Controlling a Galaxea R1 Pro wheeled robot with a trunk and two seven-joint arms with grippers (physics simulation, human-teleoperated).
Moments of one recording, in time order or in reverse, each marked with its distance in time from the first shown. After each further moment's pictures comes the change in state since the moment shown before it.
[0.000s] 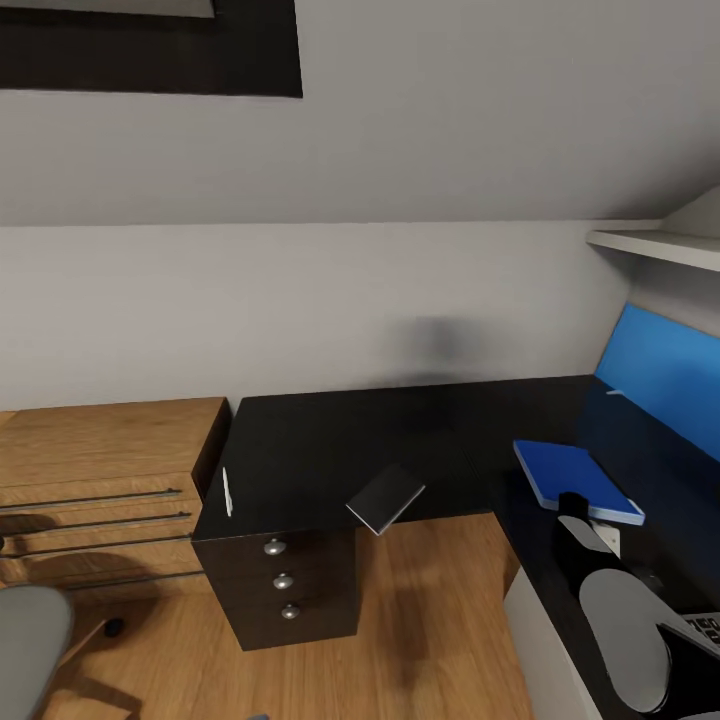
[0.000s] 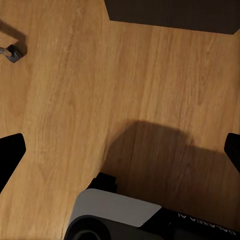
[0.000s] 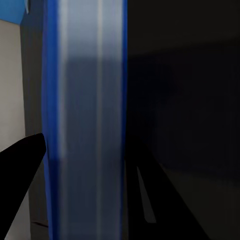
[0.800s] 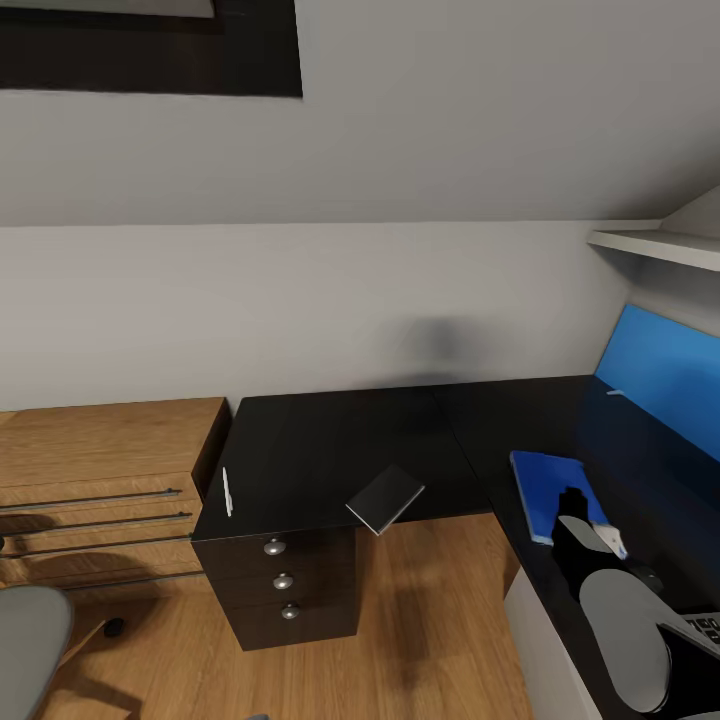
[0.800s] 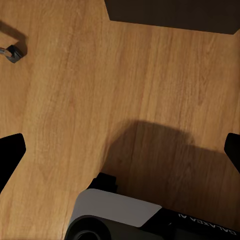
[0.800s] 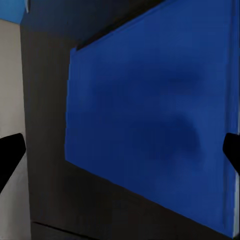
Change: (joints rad) left arm 0.000 0.000 0.000 0.000 -0.001 0.000 0.000; right arm 0.000 -0.001 0.000 -0.001 -0.001 0.004 -0.001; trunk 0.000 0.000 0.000
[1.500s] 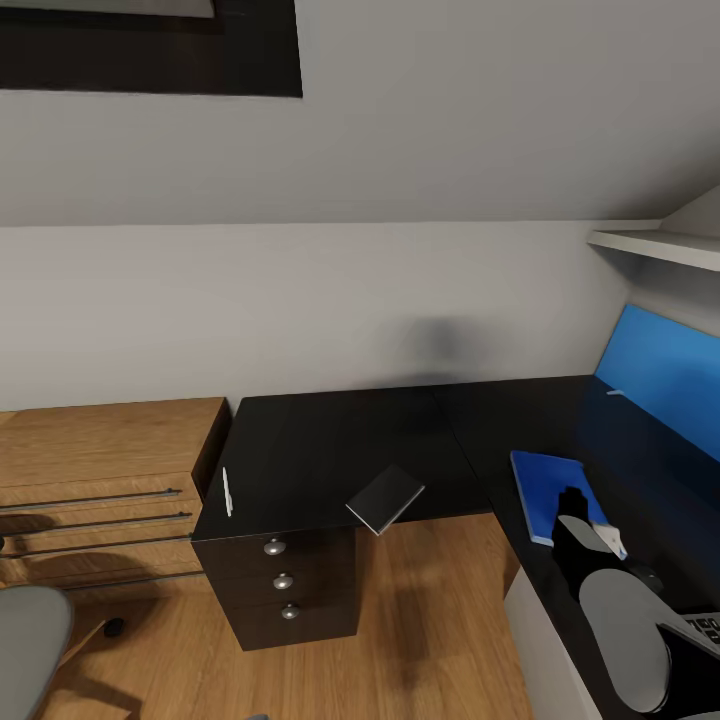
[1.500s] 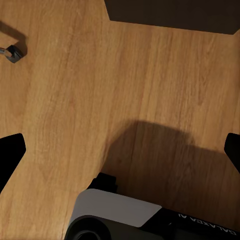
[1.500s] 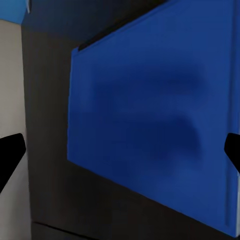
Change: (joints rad) left arm 0.000 0.000 0.000 0.000 0.000 0.000 0.000; right arm 0.000 0.001 0.001 -0.002 0.001 -0.003 0.000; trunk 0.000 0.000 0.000
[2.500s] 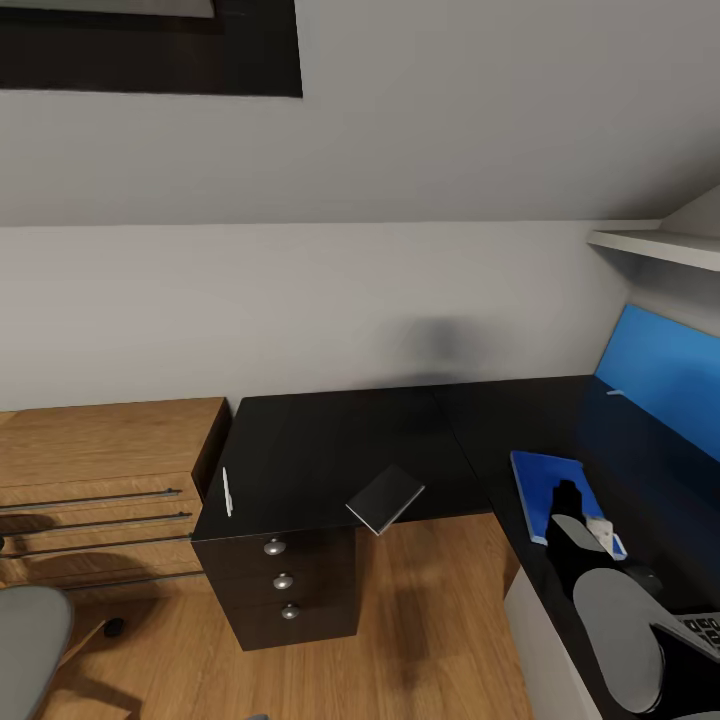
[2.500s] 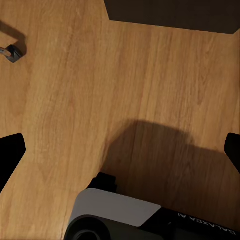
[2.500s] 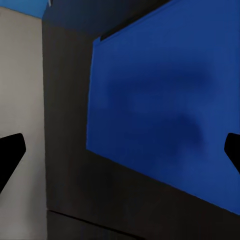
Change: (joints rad) left arm 0.000 -0.001 -0.001 0.000 0.002 0.000 0.000; right arm 0.000 0.019 0.001 -0.006 0.007 -0.004 0.070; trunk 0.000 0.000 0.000
